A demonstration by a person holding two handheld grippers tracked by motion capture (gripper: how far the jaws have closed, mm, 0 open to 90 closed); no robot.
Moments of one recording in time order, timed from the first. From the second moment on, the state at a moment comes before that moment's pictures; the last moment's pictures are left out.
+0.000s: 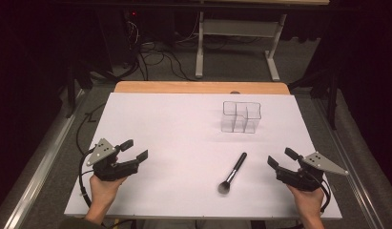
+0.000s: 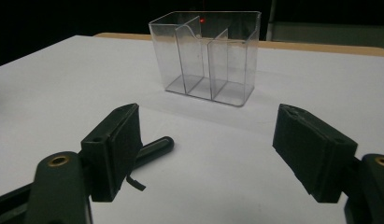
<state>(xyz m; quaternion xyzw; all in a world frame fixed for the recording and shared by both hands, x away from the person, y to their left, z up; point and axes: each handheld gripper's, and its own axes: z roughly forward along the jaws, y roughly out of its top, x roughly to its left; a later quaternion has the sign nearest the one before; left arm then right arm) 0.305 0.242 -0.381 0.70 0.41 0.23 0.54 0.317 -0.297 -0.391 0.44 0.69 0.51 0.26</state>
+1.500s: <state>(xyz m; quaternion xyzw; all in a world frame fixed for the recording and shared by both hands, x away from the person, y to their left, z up) 0.304 0.241 -0.381 0.70 0.41 0.23 0.54 0.315 -0.297 -0.383 0.42 0.69 0.52 0.27</state>
